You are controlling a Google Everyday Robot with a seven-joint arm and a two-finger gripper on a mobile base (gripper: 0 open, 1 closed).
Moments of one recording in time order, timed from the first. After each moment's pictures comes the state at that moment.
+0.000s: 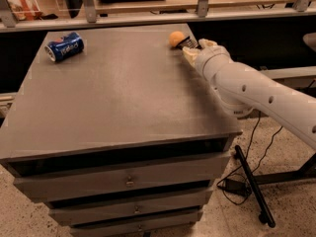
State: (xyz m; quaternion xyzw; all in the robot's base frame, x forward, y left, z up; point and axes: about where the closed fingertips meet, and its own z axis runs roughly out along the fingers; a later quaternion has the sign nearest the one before) arm 0.755 -0.148 0.882 -0.19 0.72 -0.06 0.67
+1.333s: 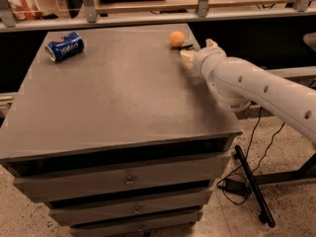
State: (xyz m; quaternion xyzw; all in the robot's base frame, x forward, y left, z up) arm 0.769 -0.143 0.863 -0.19 0.74 -0.04 0.64
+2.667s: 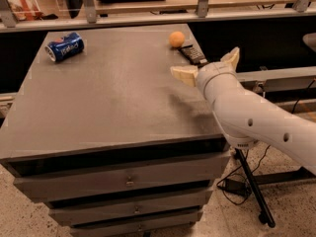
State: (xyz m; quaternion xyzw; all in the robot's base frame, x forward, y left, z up) arm 0.666 -0.143 0.892 -0.13 0.72 -0.05 0.67
